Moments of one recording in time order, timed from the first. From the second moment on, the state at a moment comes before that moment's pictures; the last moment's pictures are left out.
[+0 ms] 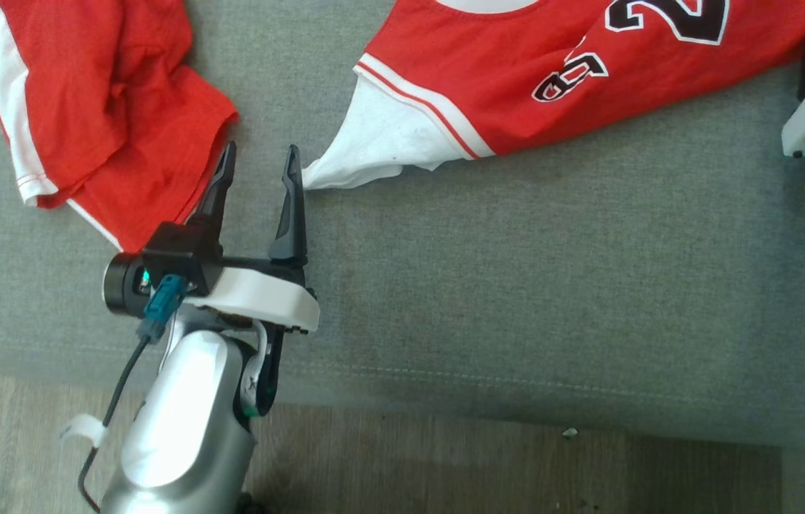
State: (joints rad) left arm -0.37 0.04 -0.33 0.24 -0.21 0.13 -0.26; right arm -0.95 -0.23 -0.27 0.97 -0.31 0.13 -0.07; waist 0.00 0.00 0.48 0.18
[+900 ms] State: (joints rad) left arm -0.32 0.04 -0.31 0.27 -0.22 0.14 -0.26; right arm -1.00 -0.27 -0.01 1.07 -0.20 0.13 -0.09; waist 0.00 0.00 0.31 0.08
